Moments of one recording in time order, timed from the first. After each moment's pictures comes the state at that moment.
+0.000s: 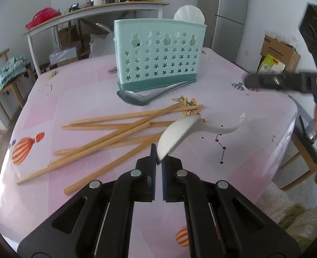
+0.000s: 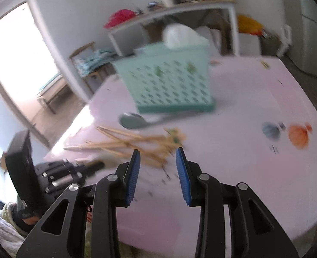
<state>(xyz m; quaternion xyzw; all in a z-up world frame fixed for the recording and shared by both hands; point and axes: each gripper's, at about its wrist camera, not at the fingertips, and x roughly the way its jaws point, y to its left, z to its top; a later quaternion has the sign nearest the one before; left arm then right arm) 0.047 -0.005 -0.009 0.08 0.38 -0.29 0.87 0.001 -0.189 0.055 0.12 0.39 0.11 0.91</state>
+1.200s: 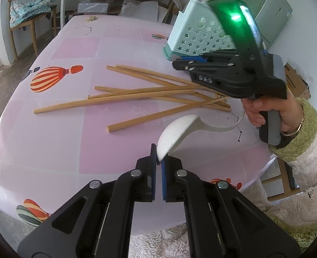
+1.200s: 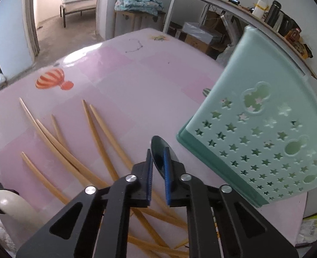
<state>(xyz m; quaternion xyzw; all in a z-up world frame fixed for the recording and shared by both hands) 0.049 0.078 -0.023 -0.05 0.49 -0.23 0.84 0.132 -0.043 -0.001 -0.19 0.44 0.15 0.86</state>
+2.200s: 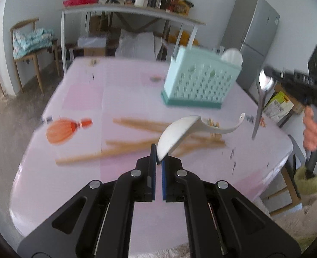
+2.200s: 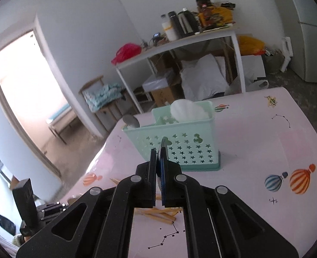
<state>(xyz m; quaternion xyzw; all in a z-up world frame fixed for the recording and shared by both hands) 0.059 0.085 0.037 -0.03 0.38 -0.23 0.90 0.025 -0.215 0.111 0.19 0.30 0.10 0.93</state>
